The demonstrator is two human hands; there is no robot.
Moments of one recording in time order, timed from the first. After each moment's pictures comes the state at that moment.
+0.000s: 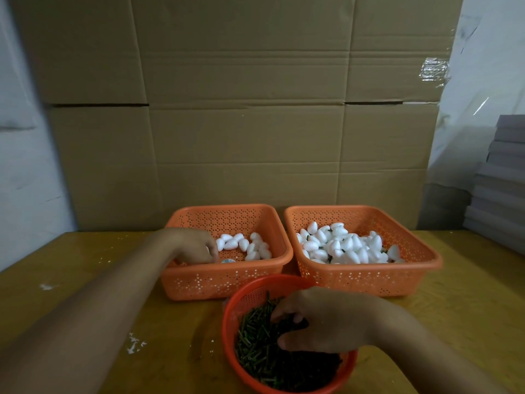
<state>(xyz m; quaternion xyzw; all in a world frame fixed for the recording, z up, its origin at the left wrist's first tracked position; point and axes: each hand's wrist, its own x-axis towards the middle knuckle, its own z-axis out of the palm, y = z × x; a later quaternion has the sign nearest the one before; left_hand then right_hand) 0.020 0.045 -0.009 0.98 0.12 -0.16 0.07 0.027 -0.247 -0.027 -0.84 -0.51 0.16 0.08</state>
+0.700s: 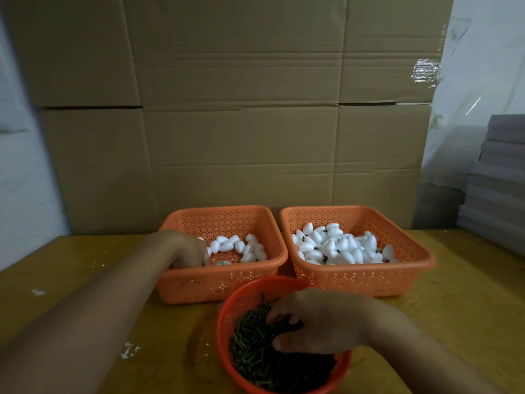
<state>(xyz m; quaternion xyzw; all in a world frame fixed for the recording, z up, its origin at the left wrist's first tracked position) 0.028 0.039 -0.007 0.95 0.11 -0.28 -0.06 0.031 -0.246 -0.030 -0.84 -0.51 0.16 0.07</state>
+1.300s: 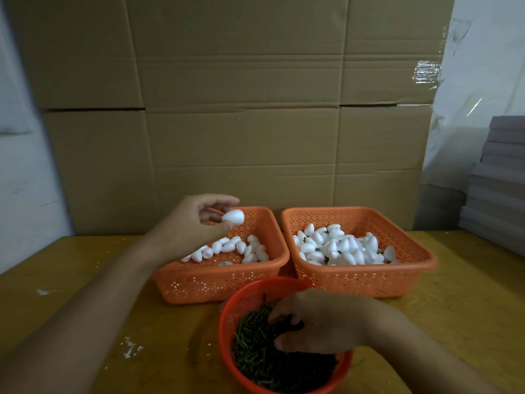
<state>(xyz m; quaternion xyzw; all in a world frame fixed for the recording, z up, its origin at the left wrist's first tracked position) -0.025 0.007 0.014 0.86 -0.04 0.23 0.44 0.030 -0.246 -0.028 -0.84 -0.50 0.17 0.07</state>
